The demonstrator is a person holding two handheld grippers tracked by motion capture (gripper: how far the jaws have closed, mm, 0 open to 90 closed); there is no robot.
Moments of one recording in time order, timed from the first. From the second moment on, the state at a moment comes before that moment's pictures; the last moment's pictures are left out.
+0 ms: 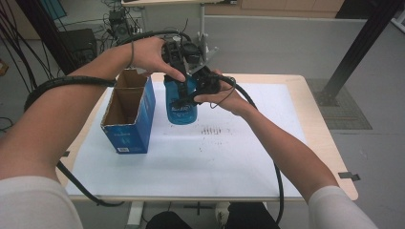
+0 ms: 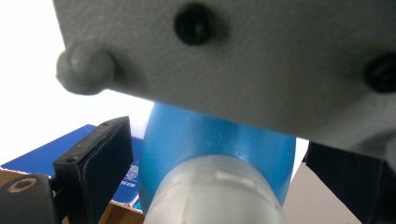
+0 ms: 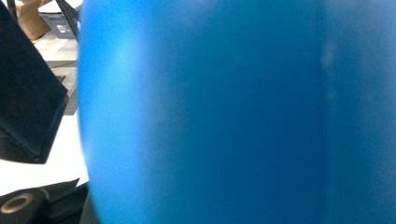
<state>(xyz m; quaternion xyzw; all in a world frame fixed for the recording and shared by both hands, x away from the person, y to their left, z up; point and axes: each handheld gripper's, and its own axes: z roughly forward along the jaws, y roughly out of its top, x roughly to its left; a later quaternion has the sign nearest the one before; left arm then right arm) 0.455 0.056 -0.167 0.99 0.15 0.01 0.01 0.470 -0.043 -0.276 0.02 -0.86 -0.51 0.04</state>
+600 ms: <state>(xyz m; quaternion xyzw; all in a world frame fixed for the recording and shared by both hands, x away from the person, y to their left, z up) 0.454 0.056 -0.165 0.99 0.15 0.02 0.01 0.471 -0.043 -0.276 0.02 -0.86 -0.51 0.04</state>
